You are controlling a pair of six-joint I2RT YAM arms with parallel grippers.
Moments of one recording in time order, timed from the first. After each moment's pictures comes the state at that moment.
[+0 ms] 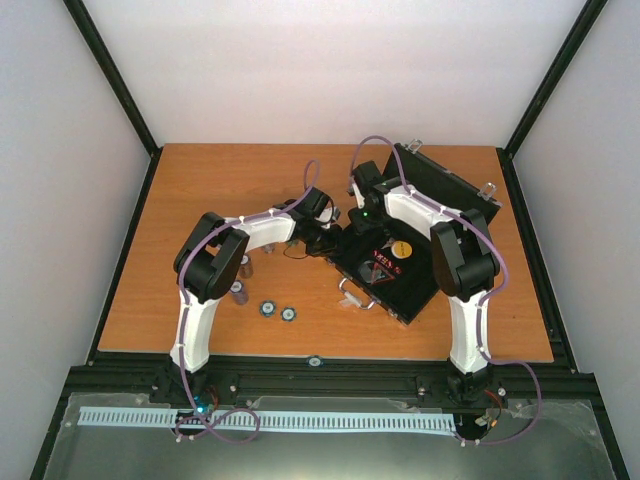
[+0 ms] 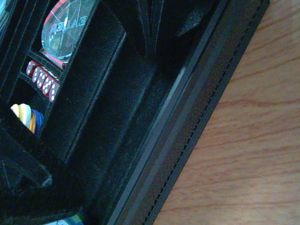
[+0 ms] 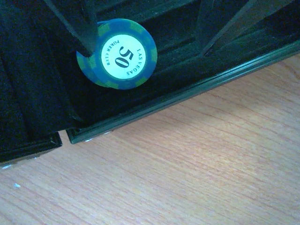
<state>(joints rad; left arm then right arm) -0.60 2.12 1.42 -0.37 0.47 -0.64 0.45 2.08 1.58 -0.69 0.05 0.01</state>
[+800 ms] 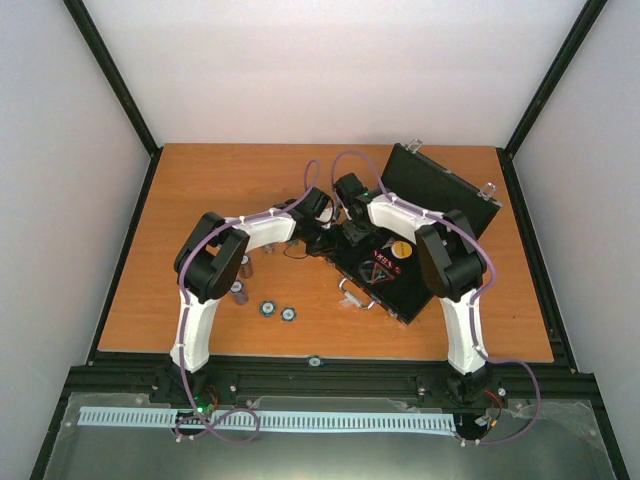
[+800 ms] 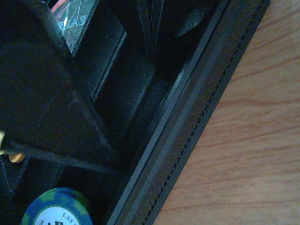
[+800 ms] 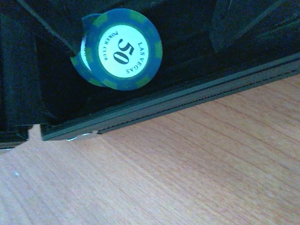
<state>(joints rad) -0.60 2.12 1.43 -0.37 0.48 -0.64 0.54 2.13 1.58 -0.69 0.25 -0.12</state>
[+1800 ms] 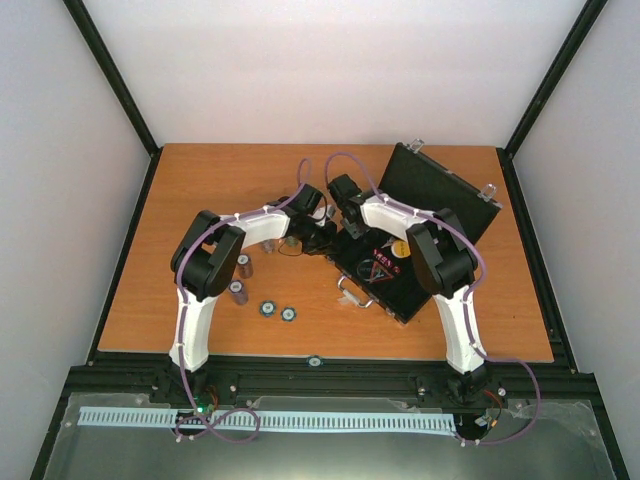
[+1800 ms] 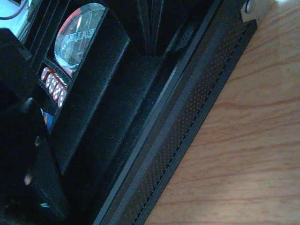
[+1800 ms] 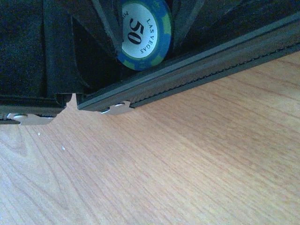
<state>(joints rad) -0.55 2.12 1.43 -0.38 0.55 -0.65 0.57 2.20 1.62 -0.64 0.48 -0.18</state>
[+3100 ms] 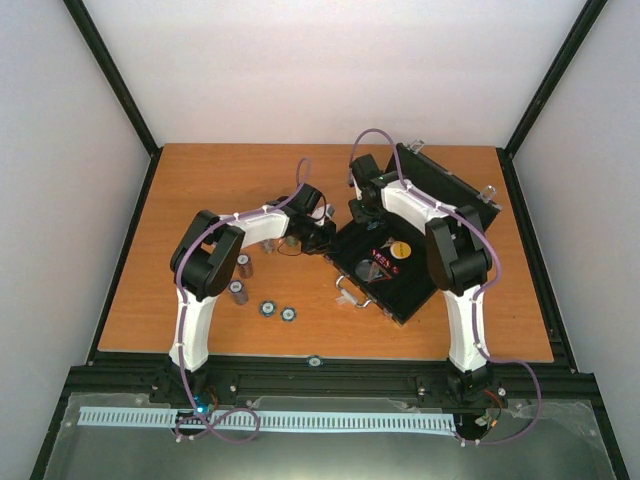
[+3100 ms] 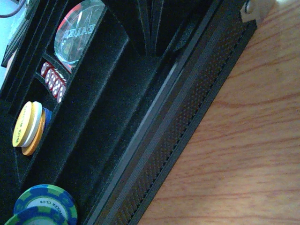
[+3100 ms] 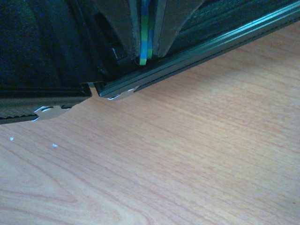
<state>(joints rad) -0.55 2.12 1.42 -0.38 0.54 -0.65 0.45 2.16 1.69 -0.69 0.12 0.02</state>
